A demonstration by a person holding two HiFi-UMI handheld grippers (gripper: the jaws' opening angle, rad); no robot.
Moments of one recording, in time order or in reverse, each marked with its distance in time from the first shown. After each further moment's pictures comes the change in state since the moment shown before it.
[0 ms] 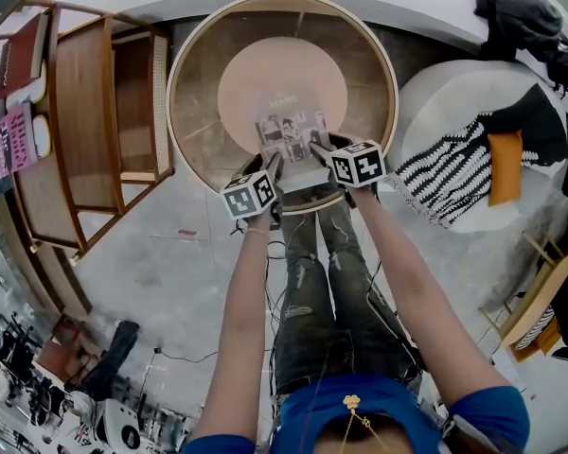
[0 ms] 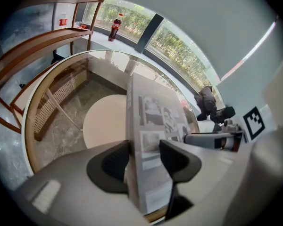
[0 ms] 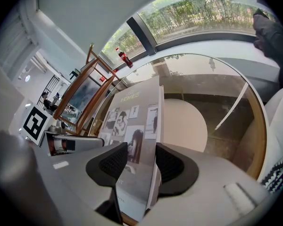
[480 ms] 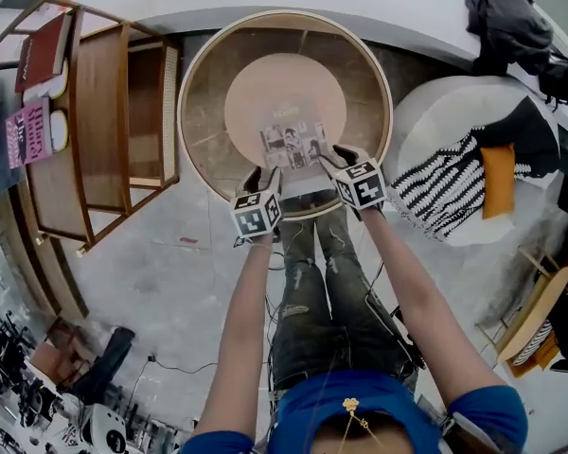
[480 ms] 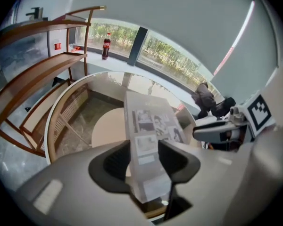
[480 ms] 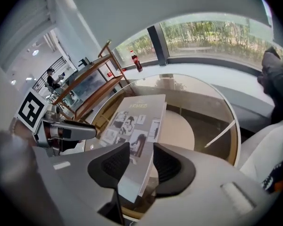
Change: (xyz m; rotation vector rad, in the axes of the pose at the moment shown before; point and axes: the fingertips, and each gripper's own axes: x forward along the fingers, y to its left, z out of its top) left arm -0.044 -0.016 0.007 0.150 -0.114 0.077; right arm -0.052 0.010 0.008 -0.218 -0.033 -0.107
